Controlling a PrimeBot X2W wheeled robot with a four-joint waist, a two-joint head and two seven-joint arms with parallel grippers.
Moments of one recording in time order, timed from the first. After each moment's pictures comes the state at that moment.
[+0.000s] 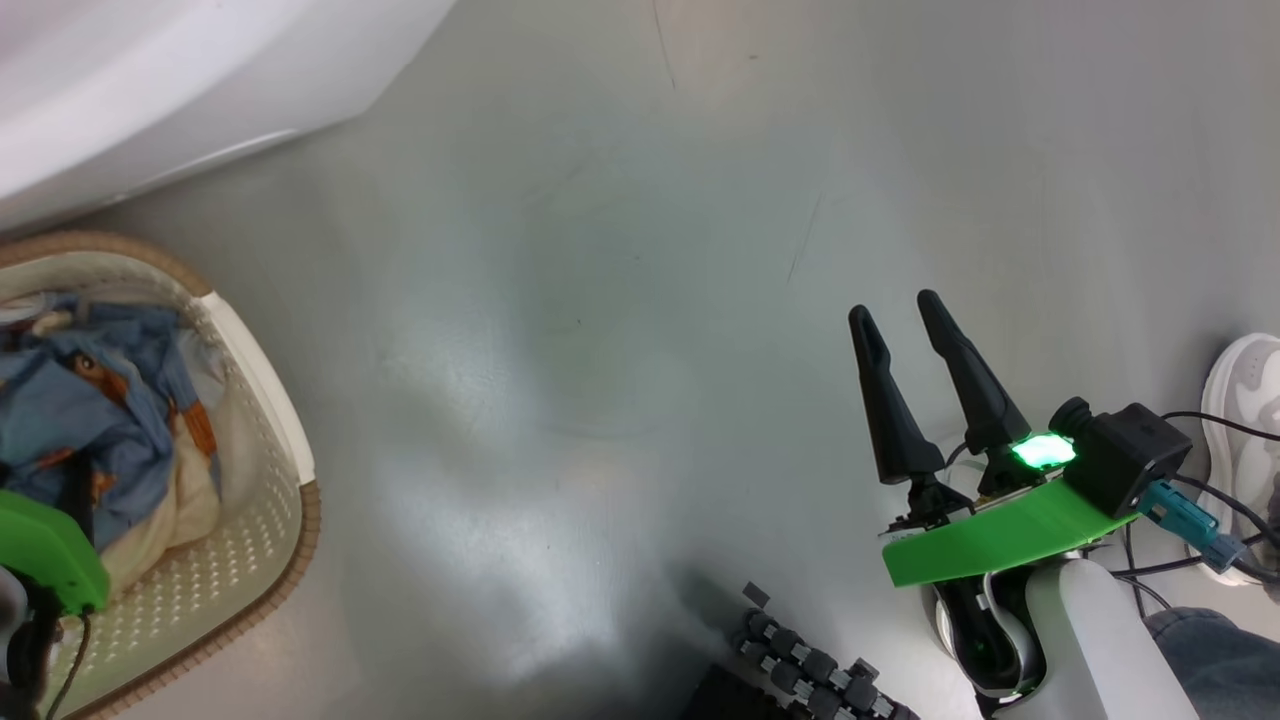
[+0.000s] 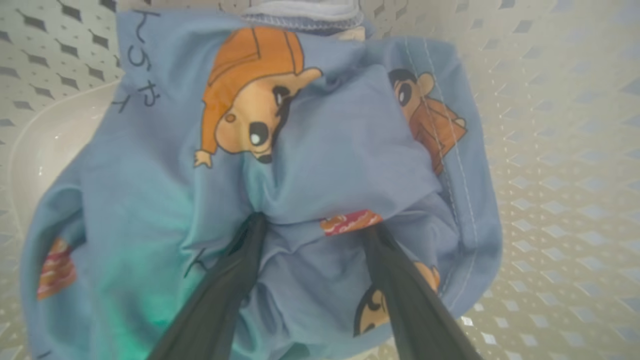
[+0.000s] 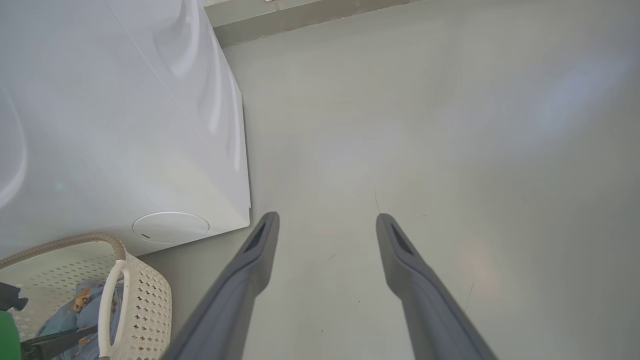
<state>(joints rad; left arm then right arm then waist) -0.66 0.43 -0.25 1.07 -0.56 -0.13 -0.13 -0.29 -0.04 0.16 0.09 0.43 0.13 -0.25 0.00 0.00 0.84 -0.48</state>
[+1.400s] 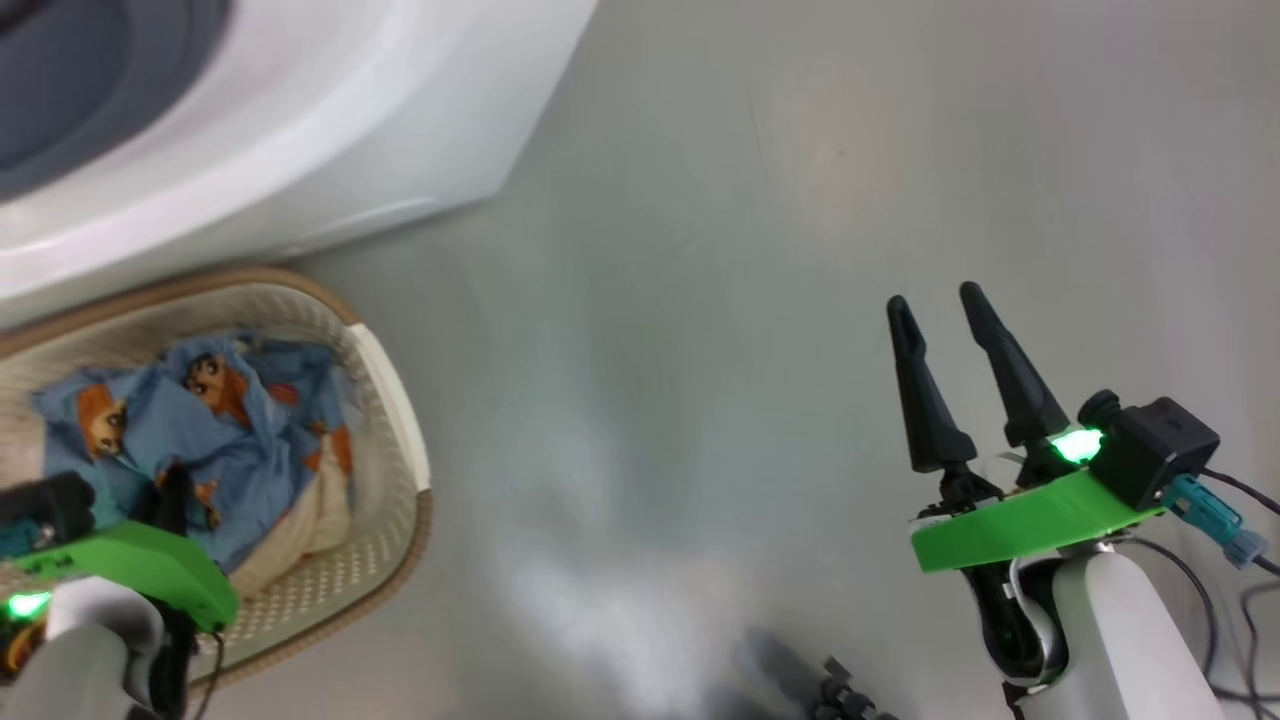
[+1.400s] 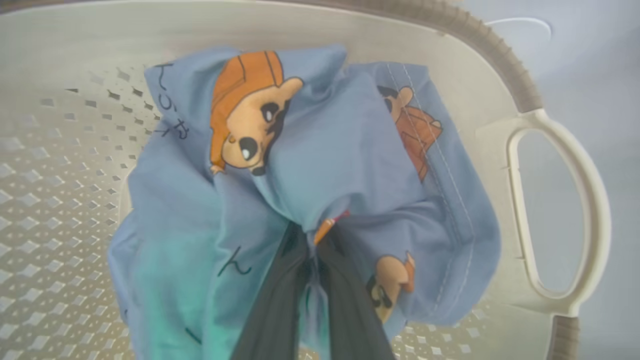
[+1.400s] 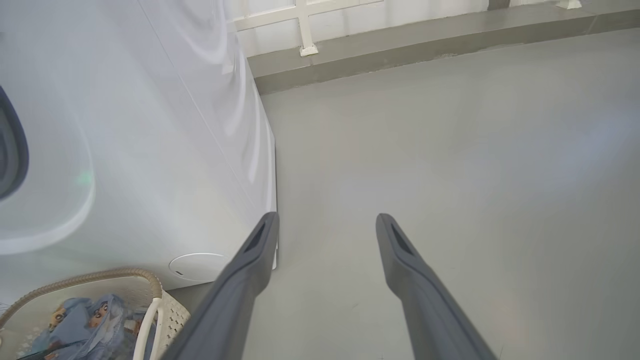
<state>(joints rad) -0.59 0.28 -0.23 1.01 -0.59 -0.12 -0.25 -0.30 -0.04 0.09 0.11 0.36 0.13 -0.25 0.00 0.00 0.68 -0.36</state>
